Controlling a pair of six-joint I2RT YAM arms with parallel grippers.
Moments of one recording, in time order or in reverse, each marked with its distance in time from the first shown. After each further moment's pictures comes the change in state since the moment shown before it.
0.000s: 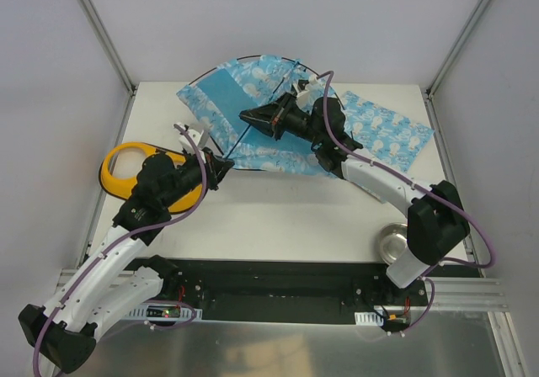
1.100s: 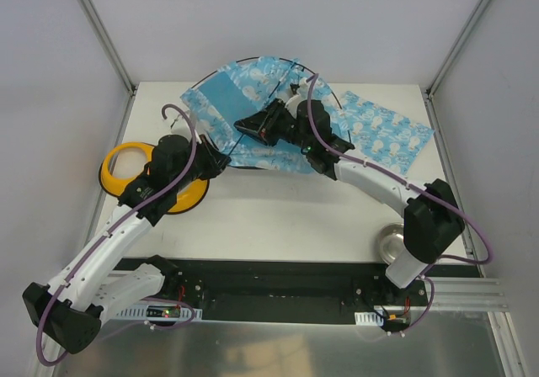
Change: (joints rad) left arm 0.000 0.170 0.178 -0.257 -0.222 -0.462; right arm 0.069 0.031 0.045 -0.171 0.151 -0.272
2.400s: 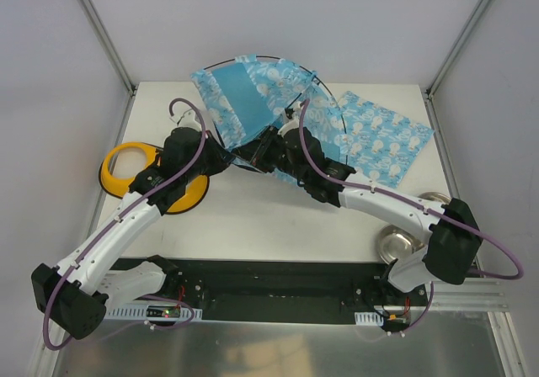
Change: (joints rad) left arm -0.006 0.109 0.042 -0.016 -0.060 -0.069; right arm 0.213 -0.167 -0.110 -0.204 0.335 -0.127
